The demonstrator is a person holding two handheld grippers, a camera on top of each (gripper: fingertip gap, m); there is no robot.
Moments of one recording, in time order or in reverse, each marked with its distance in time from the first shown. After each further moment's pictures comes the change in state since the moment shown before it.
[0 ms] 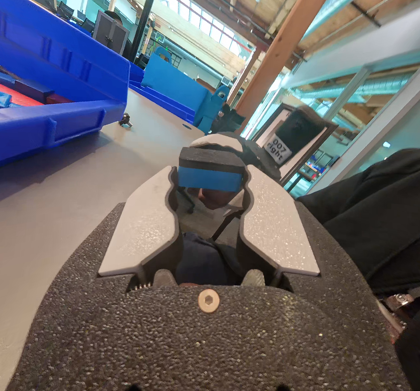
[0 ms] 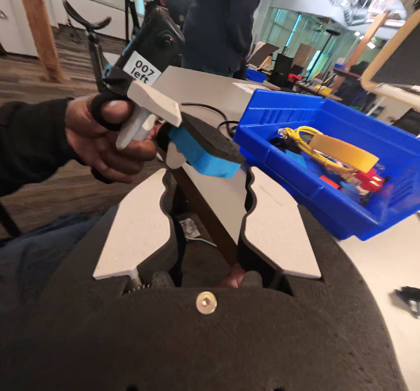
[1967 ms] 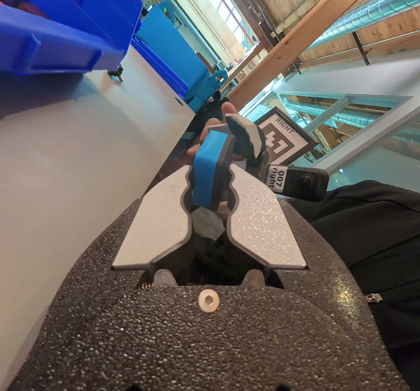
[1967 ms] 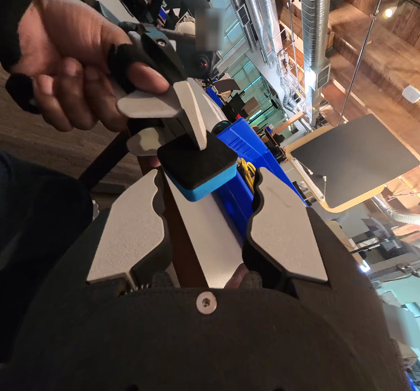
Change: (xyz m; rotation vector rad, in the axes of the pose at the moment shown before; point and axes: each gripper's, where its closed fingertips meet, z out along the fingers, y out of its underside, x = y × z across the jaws) left arm -0.004 0.017 0.008 -0.085 0.014 -0.291; right arm 0.002 -0.003 -0.007 0.030 0.149 -0.584
